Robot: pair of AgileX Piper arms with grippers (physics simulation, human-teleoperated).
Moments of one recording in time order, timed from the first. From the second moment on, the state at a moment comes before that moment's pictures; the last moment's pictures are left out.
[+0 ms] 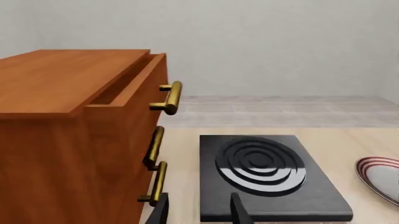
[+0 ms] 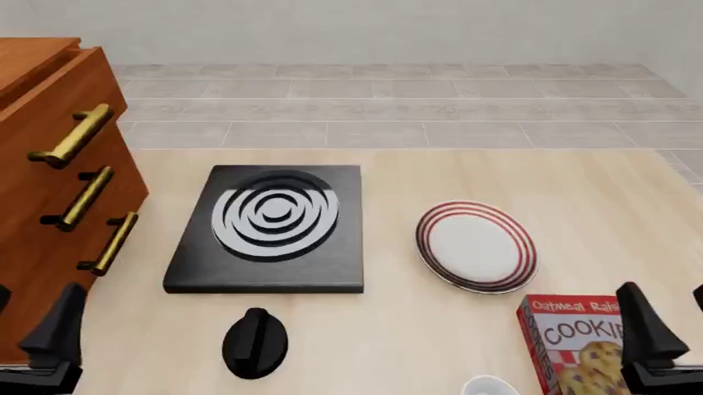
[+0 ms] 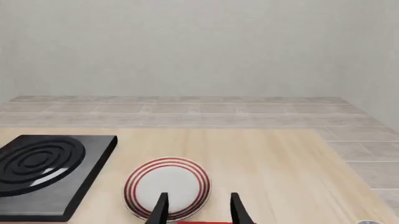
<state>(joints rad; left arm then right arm) 0.00 0.00 0.00 0.00 0.00 0.00 0.00 0.00 0.00 0.00</state>
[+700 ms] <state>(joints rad) -0.04 0.07 -0.23 0.12 -0.01 -0.01 0.02 0.00 -0.02 -0.01</state>
